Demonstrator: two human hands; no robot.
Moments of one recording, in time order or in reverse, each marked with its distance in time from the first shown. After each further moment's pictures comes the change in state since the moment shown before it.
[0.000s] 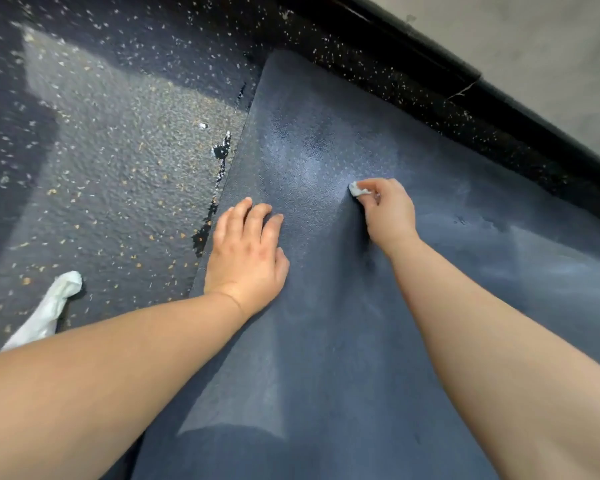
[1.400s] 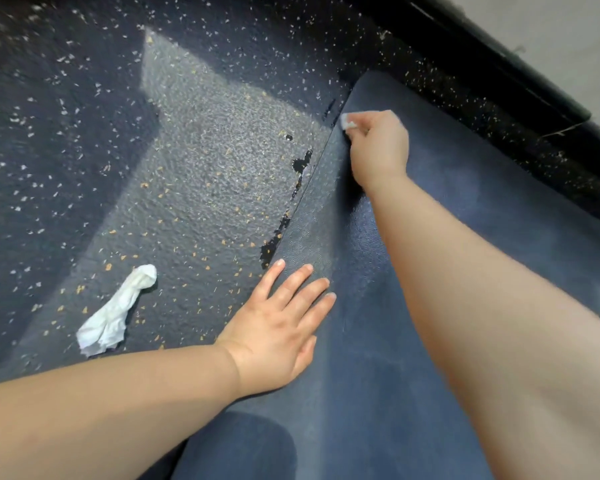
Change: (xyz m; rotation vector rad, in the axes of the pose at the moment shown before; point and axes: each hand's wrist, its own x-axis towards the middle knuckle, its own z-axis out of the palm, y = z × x) left_hand -0.058 -0.033 -0.013 0.339 -0.084 0.392; right_hand 0.058 -0.148 0.053 0.021 -0.003 -0.205
